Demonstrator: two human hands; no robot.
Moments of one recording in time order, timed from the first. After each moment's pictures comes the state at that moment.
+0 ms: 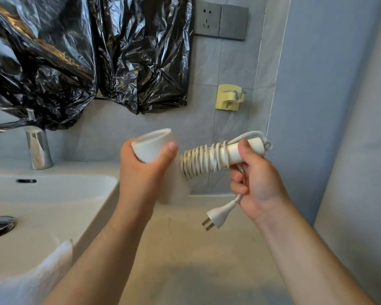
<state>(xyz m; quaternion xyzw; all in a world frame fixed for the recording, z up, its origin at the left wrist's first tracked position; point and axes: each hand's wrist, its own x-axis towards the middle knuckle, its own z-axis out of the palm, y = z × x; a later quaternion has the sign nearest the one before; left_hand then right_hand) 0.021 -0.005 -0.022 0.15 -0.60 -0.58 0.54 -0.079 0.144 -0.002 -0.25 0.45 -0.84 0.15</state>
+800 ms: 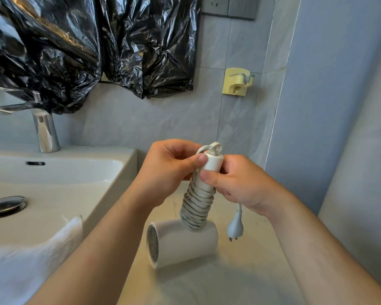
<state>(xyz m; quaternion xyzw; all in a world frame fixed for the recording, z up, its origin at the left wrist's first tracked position) 0.027 0.008 -0.027 -0.03 -0.71 -0.60 0.35 -0.068 0.145 -0.020 -0.51 0.70 -0.49 0.12</state>
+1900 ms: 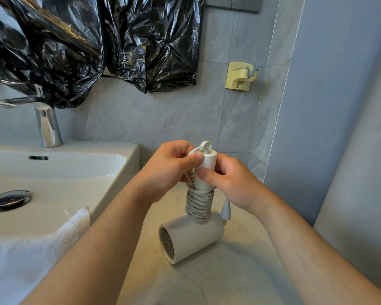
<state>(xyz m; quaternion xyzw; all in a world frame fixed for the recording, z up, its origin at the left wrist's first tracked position) 0.019 -0.015 -0.041 -0.02 -0.76 -0.57 0.30 -0.076 0.124 -0.047 -0.52 0.68 -0.51 0.08</state>
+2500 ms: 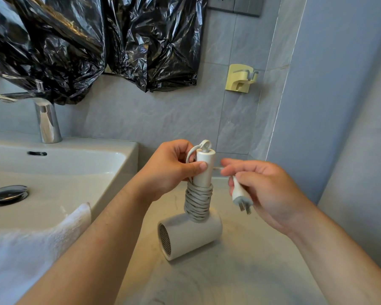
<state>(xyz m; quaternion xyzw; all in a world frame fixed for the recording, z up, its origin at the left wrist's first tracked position) 0.018 -0.016 -0.045 -0.02 -0.76 -0.56 0.31 -0.061 0.174 -0.043 -0.39 0.61 -0.67 0.18</state>
